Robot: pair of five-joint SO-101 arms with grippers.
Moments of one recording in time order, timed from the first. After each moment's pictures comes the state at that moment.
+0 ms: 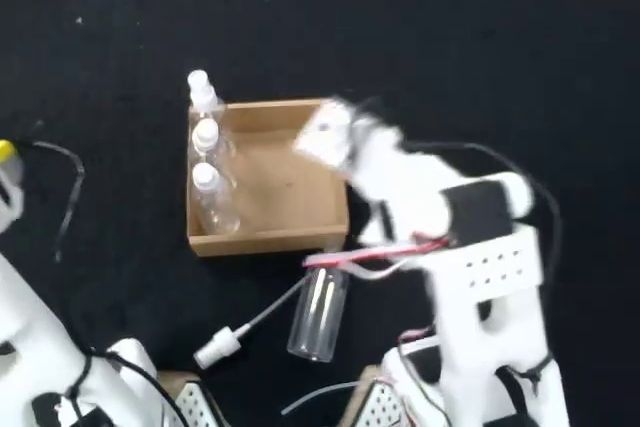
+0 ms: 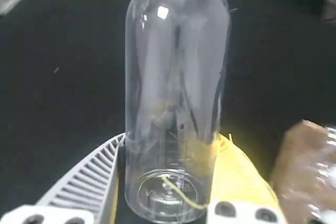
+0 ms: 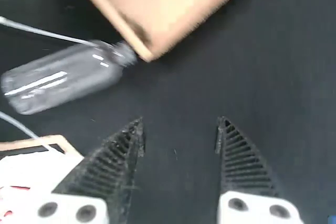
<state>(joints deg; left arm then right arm) -42.2 -41.0 -6.6 94.3 -5.9 -13.8 -39.0 18.8 99.3 42.4</state>
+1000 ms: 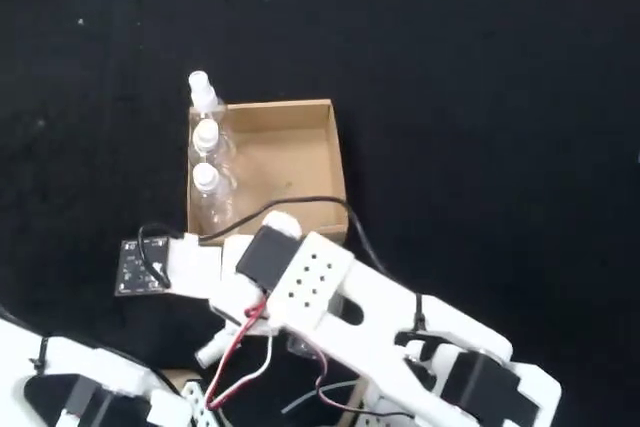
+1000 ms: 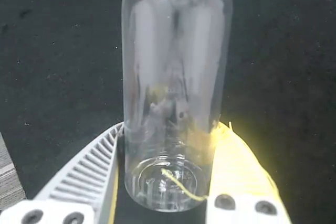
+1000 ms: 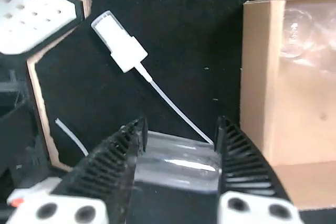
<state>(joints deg) -75.5 -40.8 31.8 60.4 -9.5 -59.3 -19.4 25.5 84.4 29.1</state>
